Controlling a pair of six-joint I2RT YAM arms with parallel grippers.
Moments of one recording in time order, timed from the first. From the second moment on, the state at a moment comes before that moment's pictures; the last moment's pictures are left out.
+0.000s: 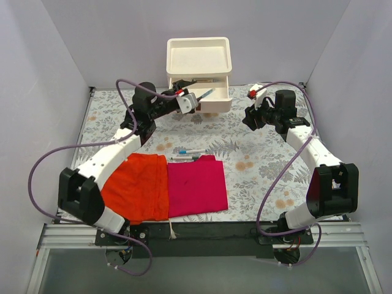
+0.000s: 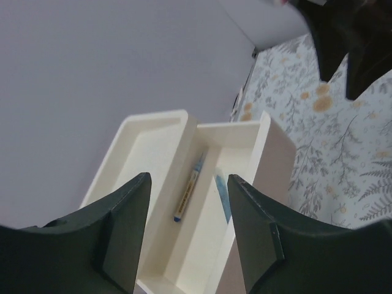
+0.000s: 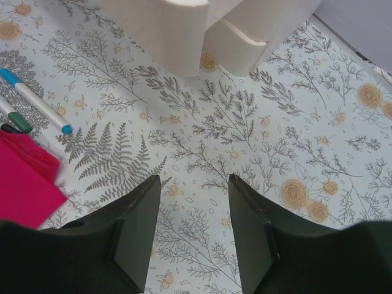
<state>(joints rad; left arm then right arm) -0.46 1.55 1.31 0.27 0.59 0.76 0.16 1.50 1.13 -0.18 -0.54 -0.42</state>
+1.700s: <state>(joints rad) -0.46 1.91 1.21 -0.37 0.52 0.84 0.16 1.50 1.07 -0.19 -0.57 -0.43</state>
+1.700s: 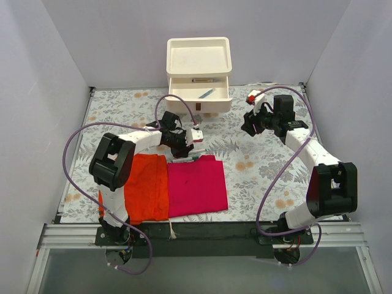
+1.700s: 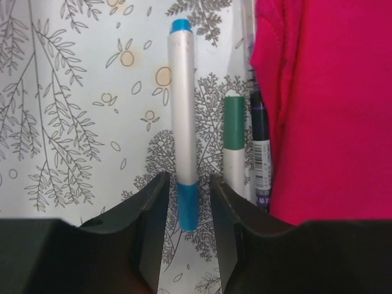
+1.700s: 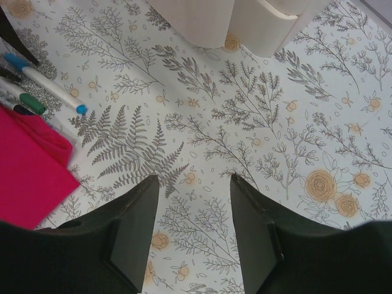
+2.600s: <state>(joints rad) -0.45 1.72 1.60 -0.42 0.62 0.82 0.14 1.51 1.07 -0.19 -0.56 -0.45</state>
